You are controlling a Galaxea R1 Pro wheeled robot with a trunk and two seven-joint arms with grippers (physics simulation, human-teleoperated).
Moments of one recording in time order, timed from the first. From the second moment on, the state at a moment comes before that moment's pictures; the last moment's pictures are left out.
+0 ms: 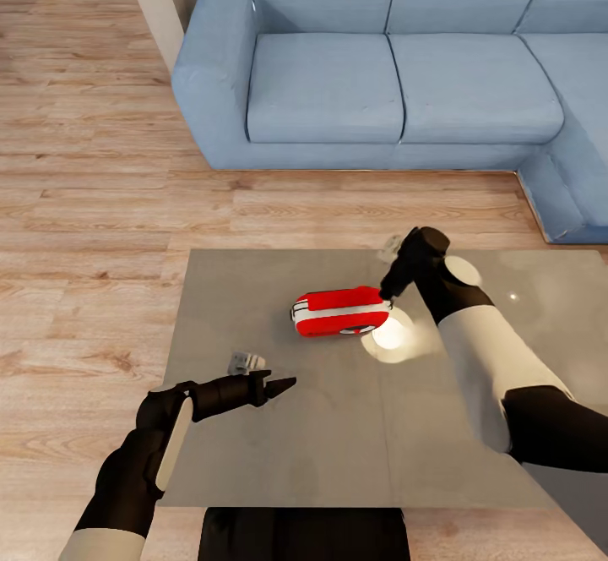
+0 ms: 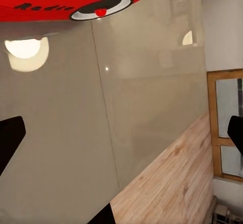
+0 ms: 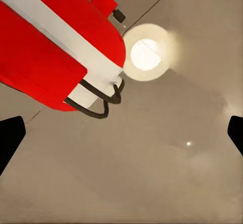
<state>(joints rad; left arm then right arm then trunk) -0.47 -0.07 0.03 -1.31 0.05 0.71 -0.83 -1.25 0.02 0.10 -0.81 1.24 0.77 1.05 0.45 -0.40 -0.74</state>
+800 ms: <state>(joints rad) -0.47 -0.07 0.03 -1.31 0.05 0.71 -0.83 -1.37 0.05 0.08 -0.47 1.07 0.70 0.80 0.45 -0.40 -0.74</state>
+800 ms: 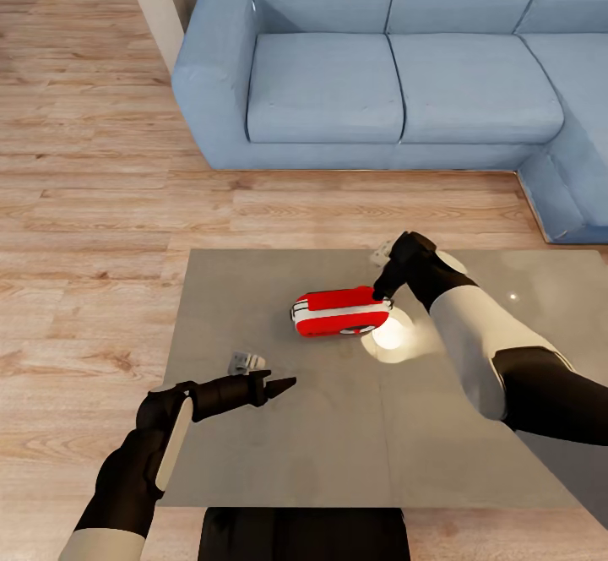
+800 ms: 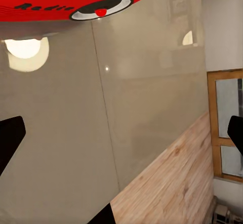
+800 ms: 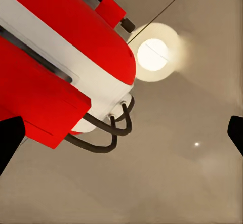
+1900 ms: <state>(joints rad) -0.47 -0.07 0.04 -1.31 0.05 0.71 -0.83 -1.37 0.15 0.09 -0.39 1.09 0.62 0.80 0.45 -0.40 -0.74</state>
